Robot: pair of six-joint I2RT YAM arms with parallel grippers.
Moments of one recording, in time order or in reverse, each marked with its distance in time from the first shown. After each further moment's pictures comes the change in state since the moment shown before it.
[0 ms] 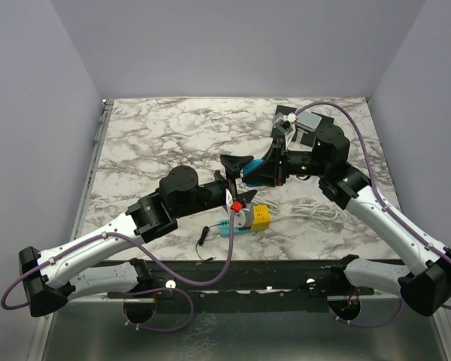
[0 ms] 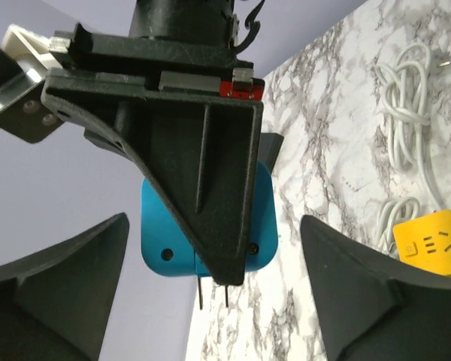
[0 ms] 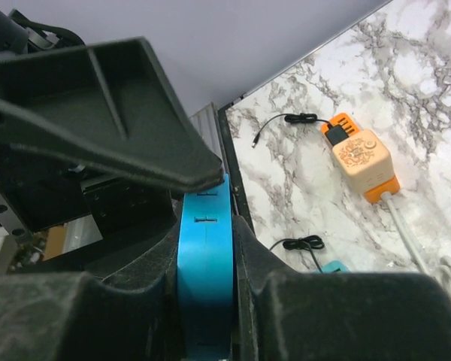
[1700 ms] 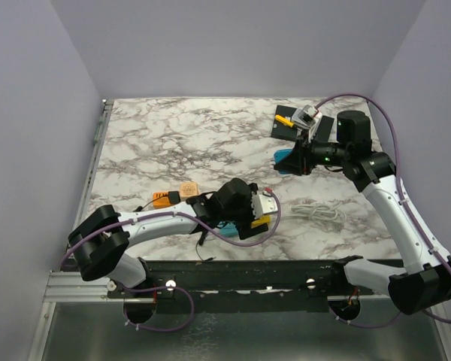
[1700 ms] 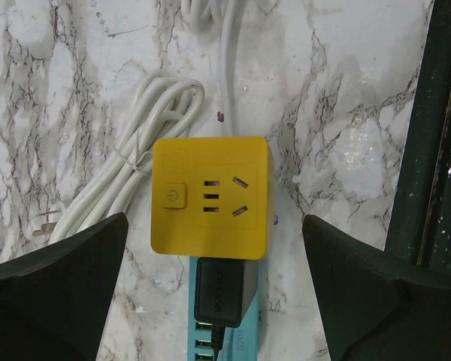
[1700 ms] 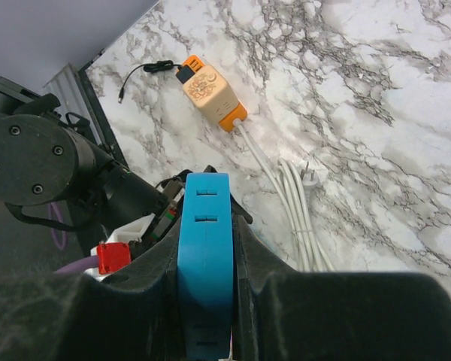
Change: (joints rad) left arm -0.002 0.447 -0.111 -0.022 -0.007 -0.645; right arm -0.277 0.023 0.179 -0.568 0.073 -0.488
